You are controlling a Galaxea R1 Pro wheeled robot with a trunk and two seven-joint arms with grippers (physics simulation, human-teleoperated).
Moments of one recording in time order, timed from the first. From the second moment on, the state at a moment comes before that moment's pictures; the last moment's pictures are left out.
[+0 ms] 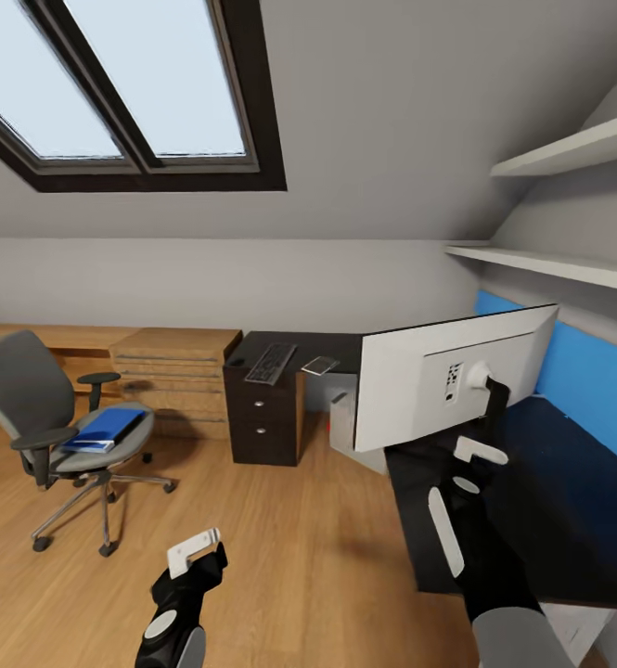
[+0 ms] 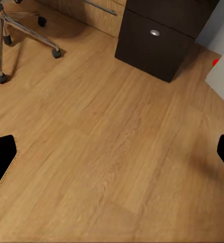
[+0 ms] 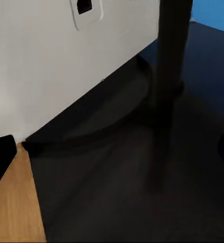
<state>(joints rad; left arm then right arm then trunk) -0.09 -0.13 -0.09 -1.28 0.29 0.23 0.46 -0.52 0.09 -0.13 -1.12 -0.09 0.30 -0.47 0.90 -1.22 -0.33</state>
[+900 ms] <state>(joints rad) -0.09 -0.13 -0.18 -1.26 0.29 0.23 0.47 -0.47 0.10 0.04 -1.12 0.02 0.25 -0.58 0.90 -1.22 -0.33</state>
